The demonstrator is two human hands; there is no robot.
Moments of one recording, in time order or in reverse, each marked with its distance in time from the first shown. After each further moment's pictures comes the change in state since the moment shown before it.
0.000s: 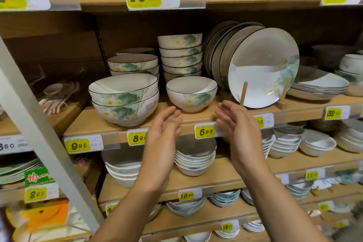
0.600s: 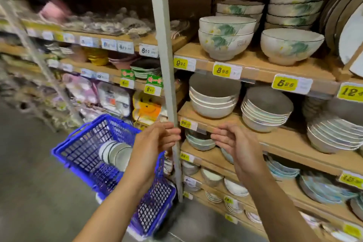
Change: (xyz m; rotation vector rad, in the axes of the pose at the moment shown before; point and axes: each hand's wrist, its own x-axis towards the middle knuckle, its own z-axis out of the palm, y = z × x) left_hand -0.205 -0.023 -0.102 0.067 0.614 -0.159; right_hand -0.154 0.064 -0.014 -0.083 -0.579 0.537
